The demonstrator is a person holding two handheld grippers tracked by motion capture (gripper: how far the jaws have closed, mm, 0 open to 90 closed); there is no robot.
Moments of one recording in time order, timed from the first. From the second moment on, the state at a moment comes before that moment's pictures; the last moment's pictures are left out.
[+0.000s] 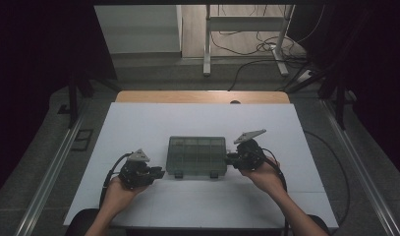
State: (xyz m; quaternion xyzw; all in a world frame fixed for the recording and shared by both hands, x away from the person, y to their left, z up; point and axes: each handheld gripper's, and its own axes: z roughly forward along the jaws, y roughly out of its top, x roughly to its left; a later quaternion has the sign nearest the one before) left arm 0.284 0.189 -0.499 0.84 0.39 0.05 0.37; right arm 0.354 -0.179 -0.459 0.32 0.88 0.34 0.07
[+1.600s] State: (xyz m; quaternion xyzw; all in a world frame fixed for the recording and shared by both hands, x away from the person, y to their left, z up) left arm 0.271 0.227 -0.483 0.83 0.40 0.12 0.37; right arm 0.340 -0.211 -0.449 0.32 0.88 0.35 0.10
